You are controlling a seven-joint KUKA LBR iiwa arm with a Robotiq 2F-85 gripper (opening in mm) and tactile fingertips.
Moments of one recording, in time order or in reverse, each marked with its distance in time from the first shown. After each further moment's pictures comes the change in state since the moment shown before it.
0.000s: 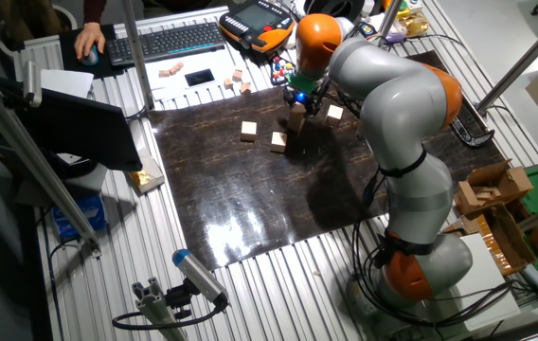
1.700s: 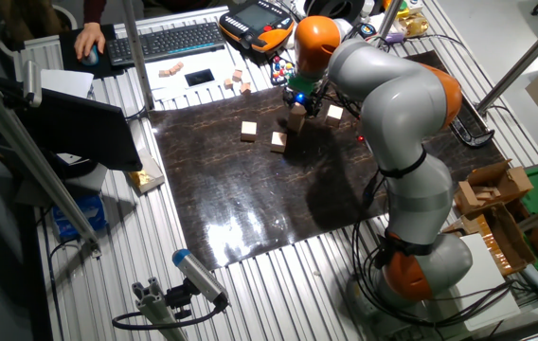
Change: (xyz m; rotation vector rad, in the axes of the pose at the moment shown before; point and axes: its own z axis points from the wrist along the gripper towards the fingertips) arm 0.001 0.000 0.002 0.000 -0.010 0.000
